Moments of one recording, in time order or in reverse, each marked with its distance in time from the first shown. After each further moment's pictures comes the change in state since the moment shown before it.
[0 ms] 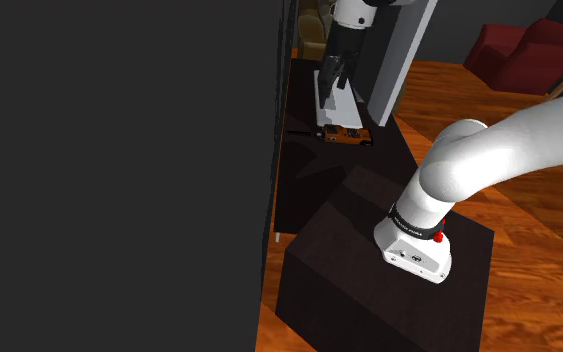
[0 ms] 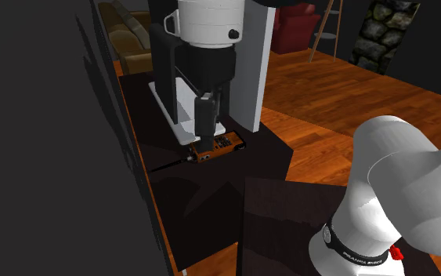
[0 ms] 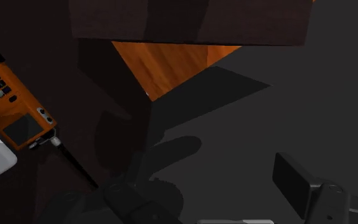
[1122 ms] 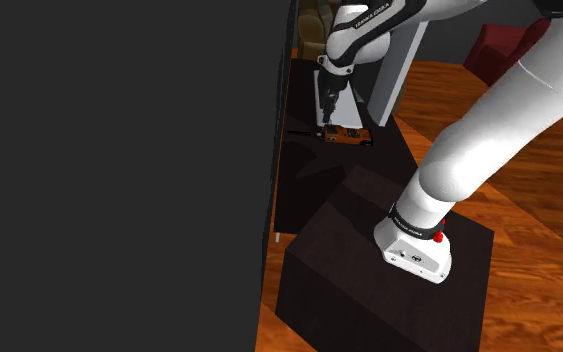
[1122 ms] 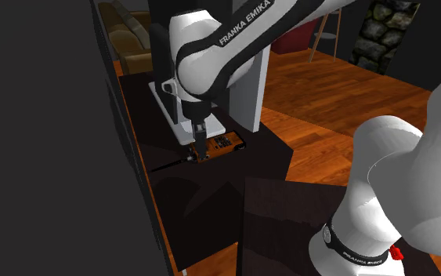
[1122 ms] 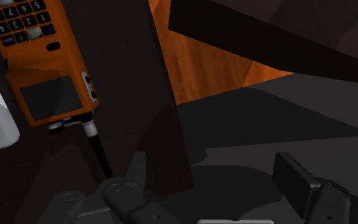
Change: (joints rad) arm -0.001 0.499 -0.307 0.001 -0.083 0.466 -0.562
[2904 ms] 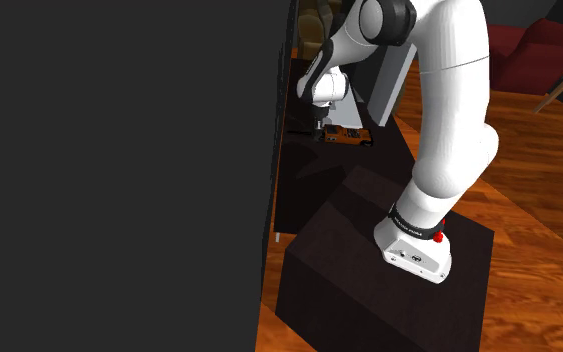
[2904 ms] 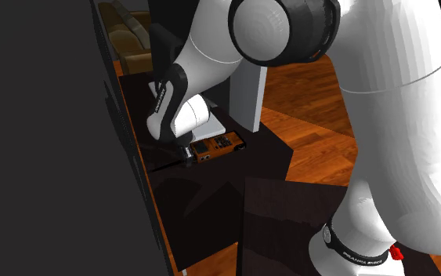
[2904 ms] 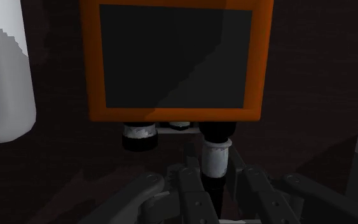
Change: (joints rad) arm -0.153 0.767 0.062 0.410 0.364 0.289 -0.626
